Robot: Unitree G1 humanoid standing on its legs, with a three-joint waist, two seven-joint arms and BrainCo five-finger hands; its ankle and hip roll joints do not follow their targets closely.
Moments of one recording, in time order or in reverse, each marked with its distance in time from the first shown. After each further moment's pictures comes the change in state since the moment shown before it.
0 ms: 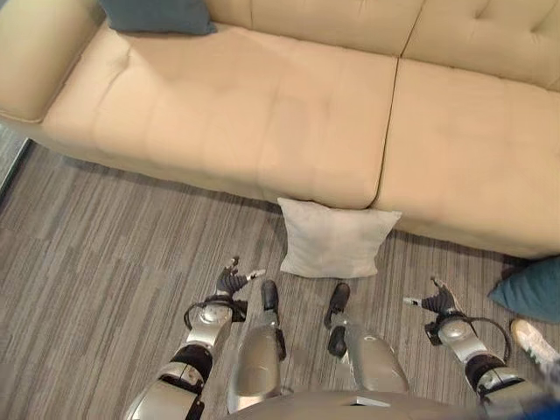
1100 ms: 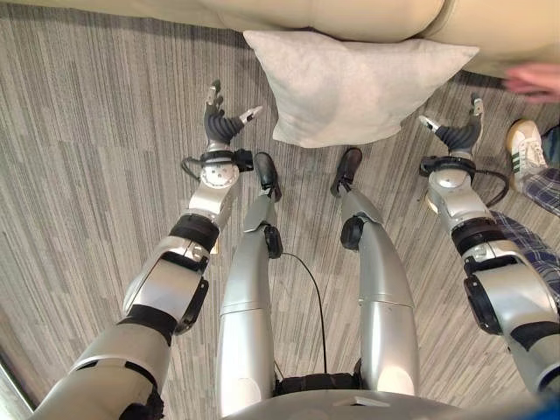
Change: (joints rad) left arm -0.692 0.131 -0.082 -0.100 -0.160 -0.108 0.240; right arm -0.684 -0.058 -0.067 -0.145 0.219 -0.075 -0.321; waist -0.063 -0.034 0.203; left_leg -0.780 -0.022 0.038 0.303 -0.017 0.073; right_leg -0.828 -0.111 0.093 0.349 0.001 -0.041
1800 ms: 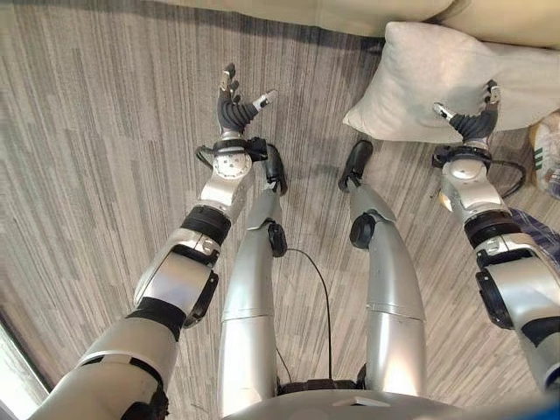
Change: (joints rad) left arm 0.015 -0.050 0.000 -0.054 -0.034 0.003 -0.001; right arm 0.038 -0.071 0.033 -0.009 0.034 -0.004 0.020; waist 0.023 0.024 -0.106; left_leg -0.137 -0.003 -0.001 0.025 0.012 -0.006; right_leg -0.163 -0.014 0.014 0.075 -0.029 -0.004
